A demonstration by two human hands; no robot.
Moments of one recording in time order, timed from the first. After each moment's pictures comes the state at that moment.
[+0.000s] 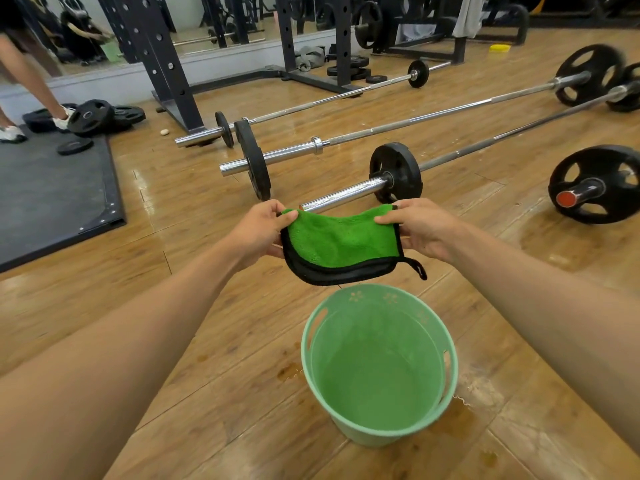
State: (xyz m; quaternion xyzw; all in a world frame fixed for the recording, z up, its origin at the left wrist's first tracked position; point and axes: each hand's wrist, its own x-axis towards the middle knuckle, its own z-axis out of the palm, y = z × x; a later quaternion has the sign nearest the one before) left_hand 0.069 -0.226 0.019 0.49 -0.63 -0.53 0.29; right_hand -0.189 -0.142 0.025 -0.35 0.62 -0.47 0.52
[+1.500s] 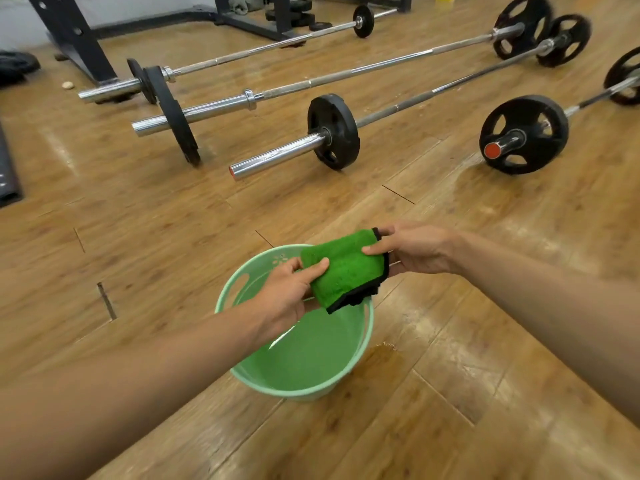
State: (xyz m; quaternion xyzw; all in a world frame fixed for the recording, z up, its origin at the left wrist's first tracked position) left_hand -0.048 -0.083 -0.080 0.46 -0.36 -0.78 0.24; right_hand -0.280 -0.048 -0.047 -0.38 0.64 -0.29 0.60
